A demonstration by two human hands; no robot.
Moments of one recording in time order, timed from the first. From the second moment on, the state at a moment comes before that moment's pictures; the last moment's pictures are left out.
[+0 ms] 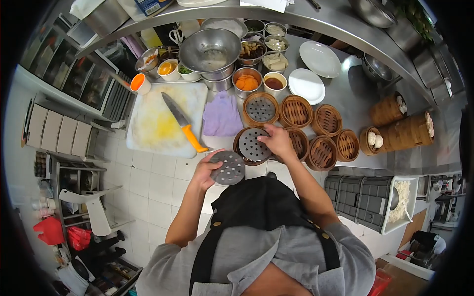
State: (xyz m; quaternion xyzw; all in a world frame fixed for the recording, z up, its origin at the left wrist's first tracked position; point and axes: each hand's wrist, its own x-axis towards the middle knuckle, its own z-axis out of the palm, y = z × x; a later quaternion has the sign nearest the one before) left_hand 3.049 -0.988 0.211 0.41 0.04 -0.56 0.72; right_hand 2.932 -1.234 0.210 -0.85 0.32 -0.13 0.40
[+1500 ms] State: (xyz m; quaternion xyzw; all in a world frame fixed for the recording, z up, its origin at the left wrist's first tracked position) left_hand 3.309 -1.093 0.527 0.67 -0.44 0.46 0.38; right_hand 2.933 -1.342 0.167 -0.89 0.37 -0.23 0.15
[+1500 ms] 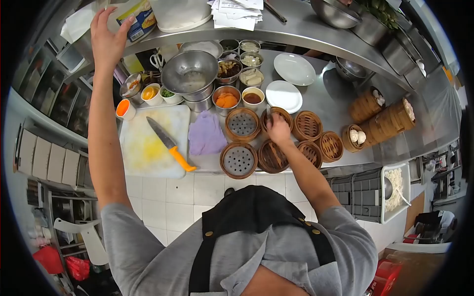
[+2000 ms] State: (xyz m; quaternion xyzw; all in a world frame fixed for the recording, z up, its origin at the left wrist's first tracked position) left_hand 3.304 -1.077 0.525 0.66 -0.42 0.44 0.45; right_hand 2.887 -1.410 0.167 -0.78 0.47 -0.17 0.37
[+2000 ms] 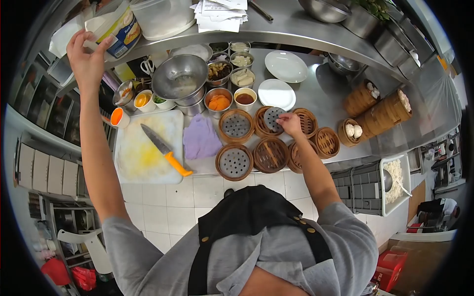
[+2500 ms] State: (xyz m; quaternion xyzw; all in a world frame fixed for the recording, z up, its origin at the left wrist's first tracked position) left_hand 3.309 -1.079 0.529 0.68 -0.42 0.43 0.42; right_hand 2.881 -1.410 0.162 -0.82 0.47 -0.21 0.23
